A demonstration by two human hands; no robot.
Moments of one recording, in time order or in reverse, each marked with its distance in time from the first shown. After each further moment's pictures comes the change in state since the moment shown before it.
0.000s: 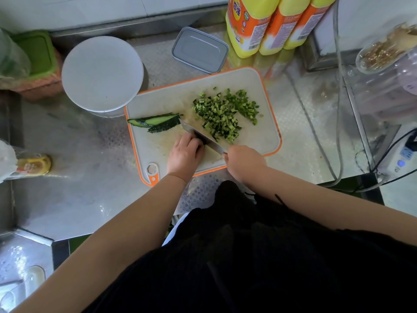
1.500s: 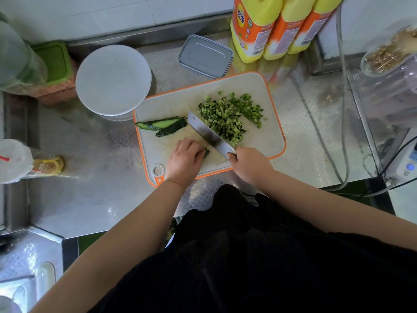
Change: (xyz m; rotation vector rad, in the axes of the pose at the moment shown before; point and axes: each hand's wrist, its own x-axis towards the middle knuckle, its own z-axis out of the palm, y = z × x) left_hand -0.007 0.004 -0.023 0.038 -0.044 -0.017; right_hand 0.002 0.012 0.003 0.110 0.056 -0.051
